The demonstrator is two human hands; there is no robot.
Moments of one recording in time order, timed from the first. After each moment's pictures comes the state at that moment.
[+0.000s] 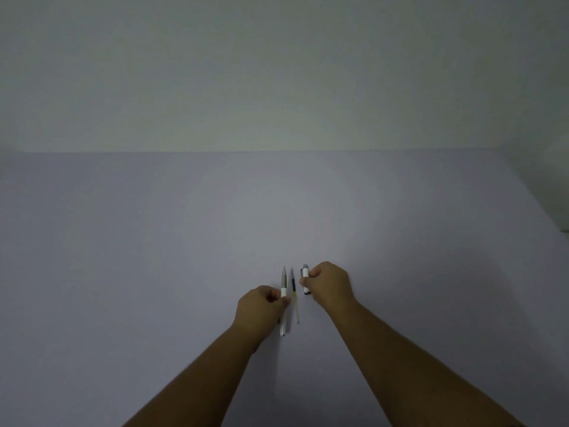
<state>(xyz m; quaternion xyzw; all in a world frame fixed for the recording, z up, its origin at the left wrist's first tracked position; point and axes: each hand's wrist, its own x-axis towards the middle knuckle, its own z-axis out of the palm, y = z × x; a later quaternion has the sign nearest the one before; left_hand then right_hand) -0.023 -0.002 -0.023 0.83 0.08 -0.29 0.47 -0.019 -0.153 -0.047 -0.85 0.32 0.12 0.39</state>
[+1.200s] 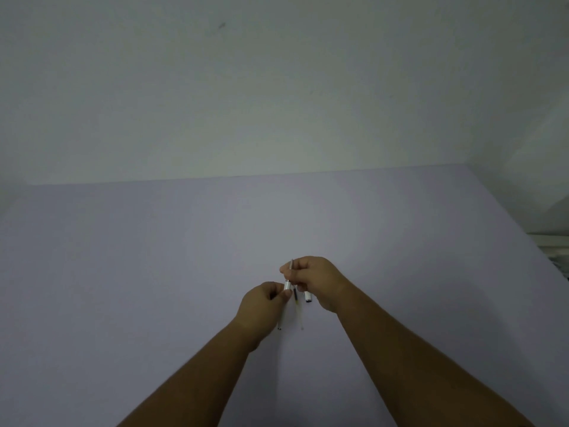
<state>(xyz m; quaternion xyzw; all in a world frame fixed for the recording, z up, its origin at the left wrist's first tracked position) -0.015 0.011 0.013 0.83 -0.04 -0.28 0.49 -0.020 -0.135 0.022 -0.71 0.19 0.14 0.66</state>
